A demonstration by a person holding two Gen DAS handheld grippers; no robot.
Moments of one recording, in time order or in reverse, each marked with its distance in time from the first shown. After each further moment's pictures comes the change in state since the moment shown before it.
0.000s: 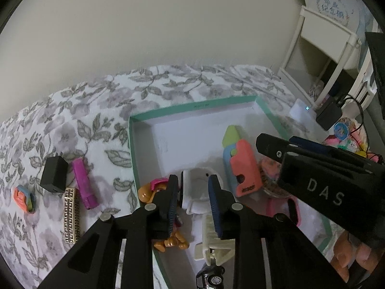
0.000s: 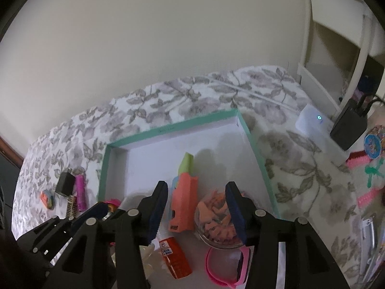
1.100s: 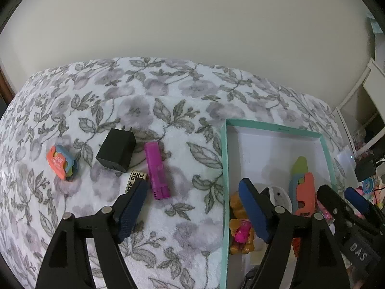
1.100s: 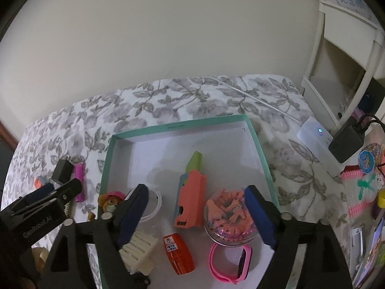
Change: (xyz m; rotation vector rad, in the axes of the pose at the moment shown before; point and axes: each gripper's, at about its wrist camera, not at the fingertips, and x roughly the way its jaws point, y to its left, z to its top) left arm -0.013 0.089 0.002 -0.320 0.037 0.195; right arm -0.001 0.024 -0.004 -0.101 0.008 -0.053
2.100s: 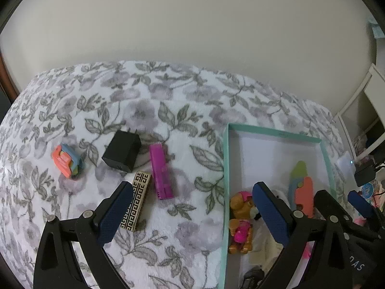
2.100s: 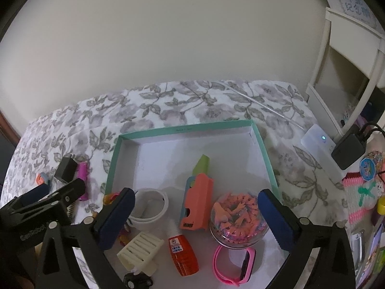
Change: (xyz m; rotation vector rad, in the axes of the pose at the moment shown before) left arm -0.012 -0.001 0.000 -0.025 -0.030 0.020; right arm -0.006 0.006 0.002 -0.030 -0.027 0.015
